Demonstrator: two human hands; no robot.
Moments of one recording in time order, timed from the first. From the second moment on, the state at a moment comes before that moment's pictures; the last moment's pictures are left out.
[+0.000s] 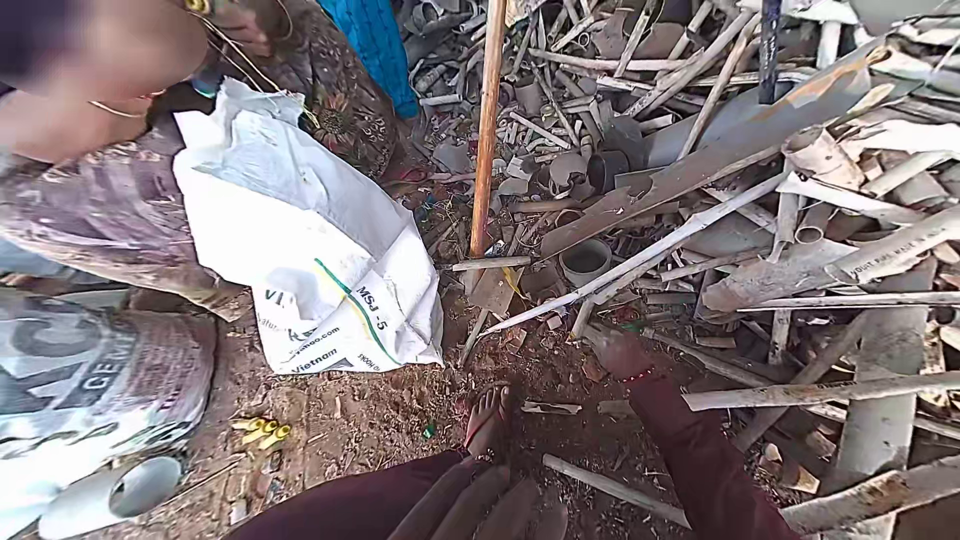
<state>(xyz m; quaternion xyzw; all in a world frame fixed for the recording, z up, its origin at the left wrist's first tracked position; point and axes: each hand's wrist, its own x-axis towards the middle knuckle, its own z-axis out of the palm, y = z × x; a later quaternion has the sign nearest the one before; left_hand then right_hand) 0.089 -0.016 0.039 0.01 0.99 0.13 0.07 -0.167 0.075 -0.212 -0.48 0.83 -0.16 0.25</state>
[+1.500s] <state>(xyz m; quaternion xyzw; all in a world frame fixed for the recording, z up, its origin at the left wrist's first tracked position) 0.098 -0.062 0.071 -0.09 0.70 0.71 -0.05 -0.162 0.107 -0.246 -0.02 0.90 -0.39 0.19</state>
